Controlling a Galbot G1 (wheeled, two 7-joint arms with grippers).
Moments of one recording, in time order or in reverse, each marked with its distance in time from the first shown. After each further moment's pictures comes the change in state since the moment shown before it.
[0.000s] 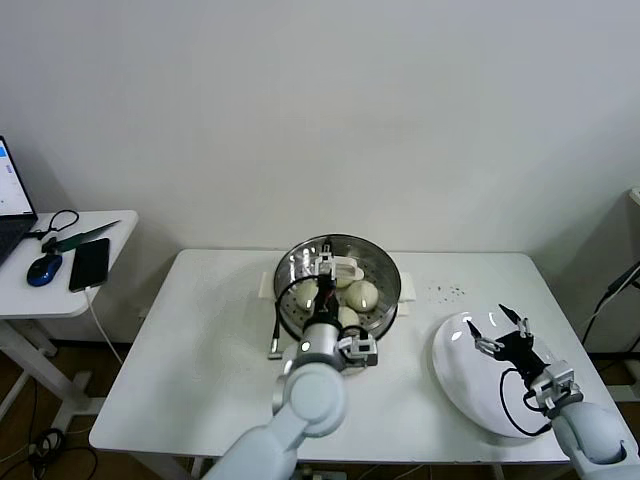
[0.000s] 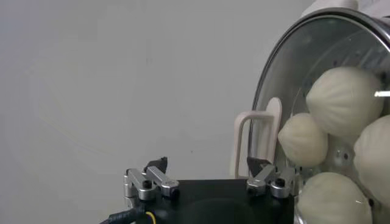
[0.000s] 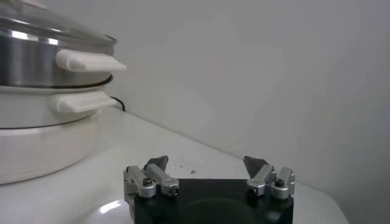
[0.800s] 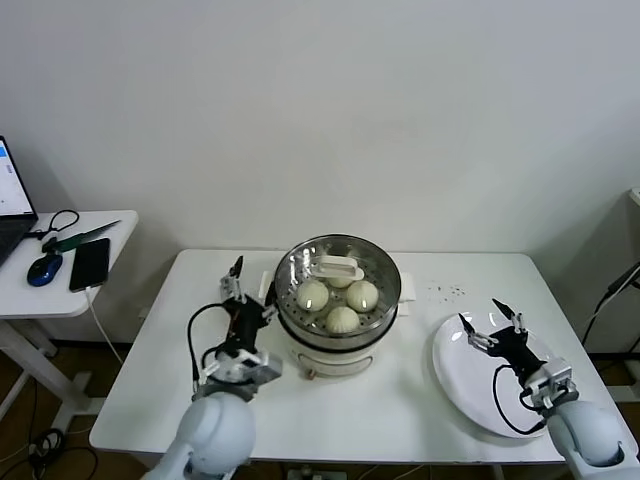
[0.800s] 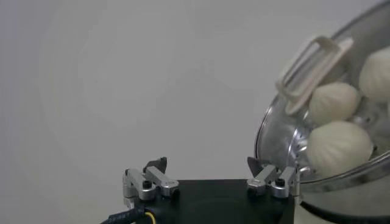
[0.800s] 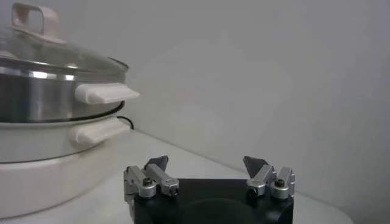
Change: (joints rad) left arm 0.324 0.136 -0.372 -0.210 -0.735 -0.212 -0.401; right arm -0.030 0.020 0.017 0.095 0.020 -0.033 0.003
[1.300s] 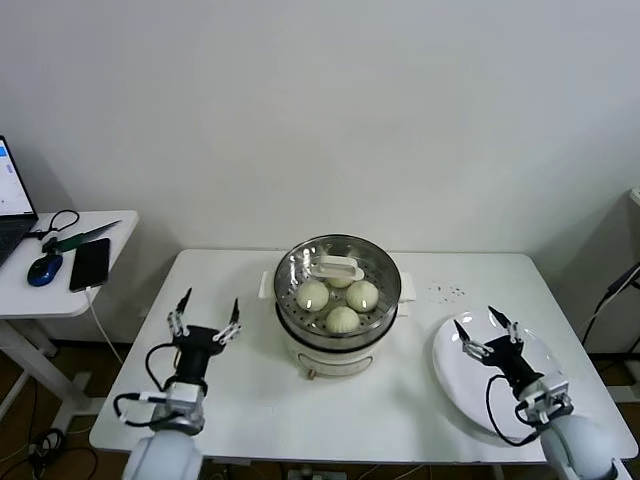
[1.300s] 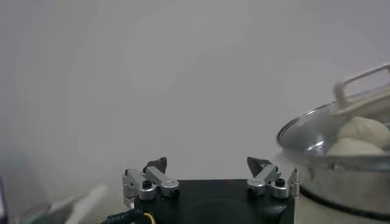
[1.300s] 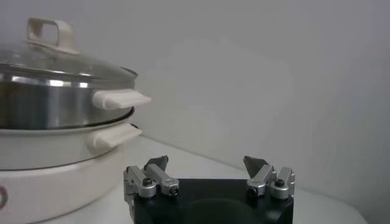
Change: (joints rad) left arm 0.238 -0.097 -0.323 0.040 -0.521 -0.426 -0.052; right arm -0.053 0.065 0.025 0.033 -0.007 0.027 0.000
